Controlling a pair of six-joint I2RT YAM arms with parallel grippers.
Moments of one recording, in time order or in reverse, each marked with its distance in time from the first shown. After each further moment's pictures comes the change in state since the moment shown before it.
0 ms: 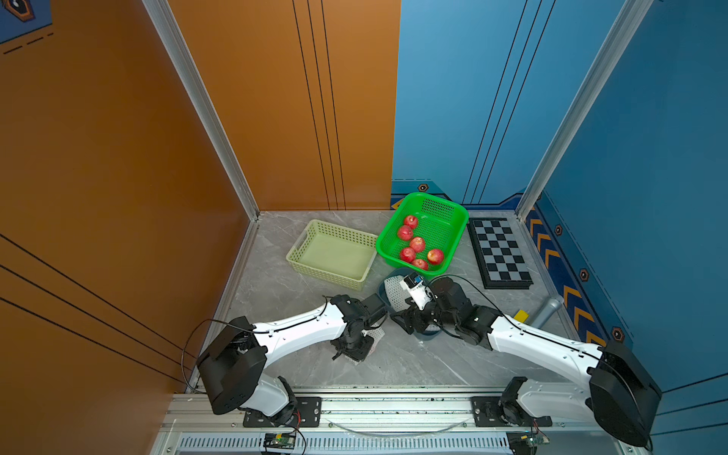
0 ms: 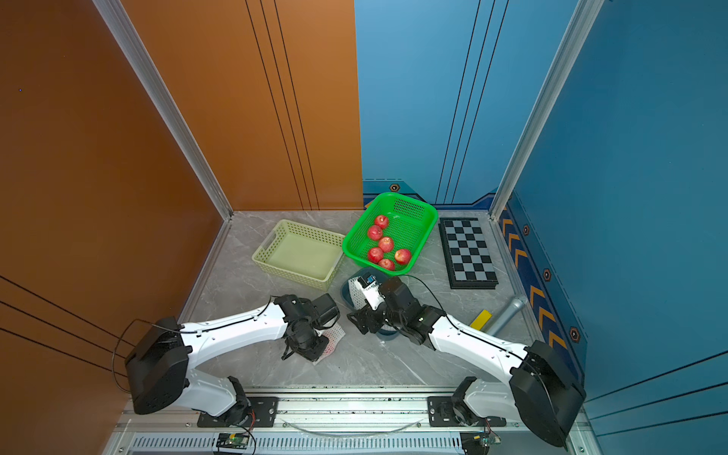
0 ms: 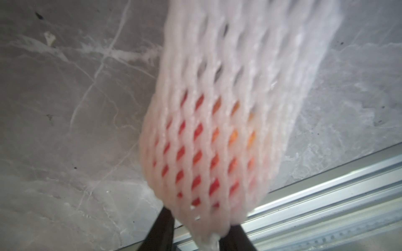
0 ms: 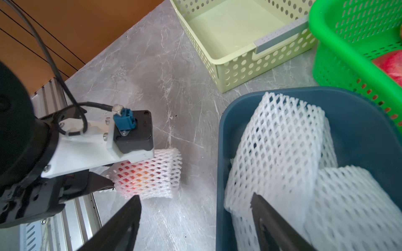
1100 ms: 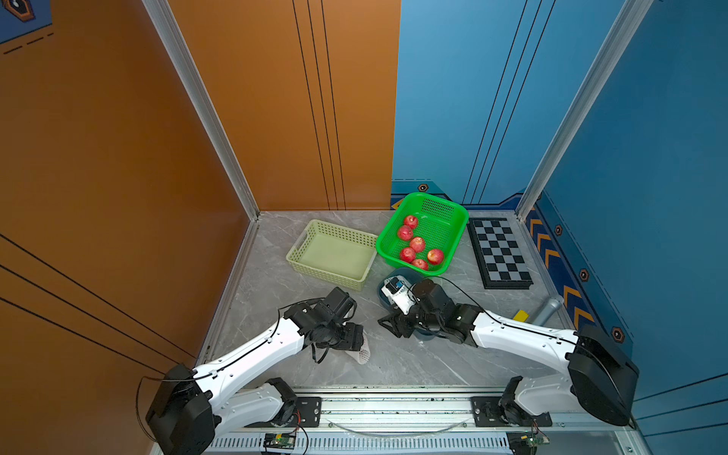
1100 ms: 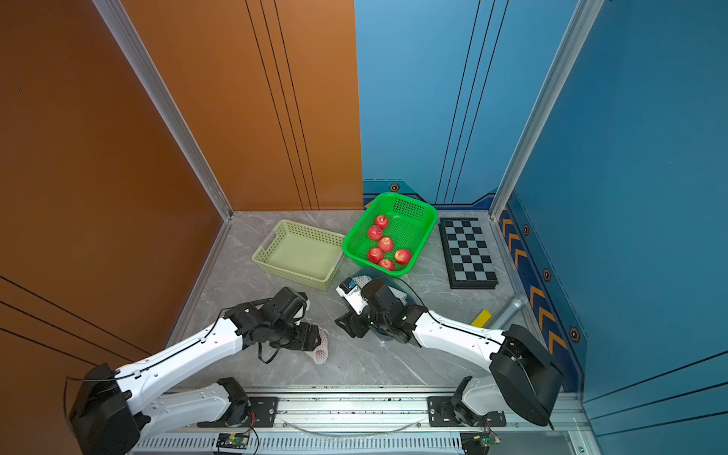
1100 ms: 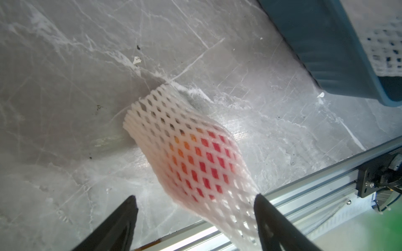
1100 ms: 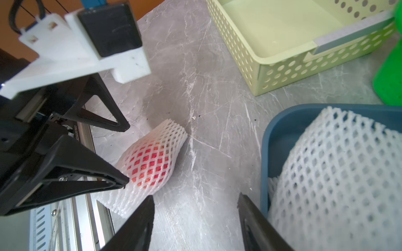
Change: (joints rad) left arm 0.197 -0.343 -0.175 0.158 0.097 -0.161; right arm 0.102 0.129 0.086 0.007 -0.021 -0.020
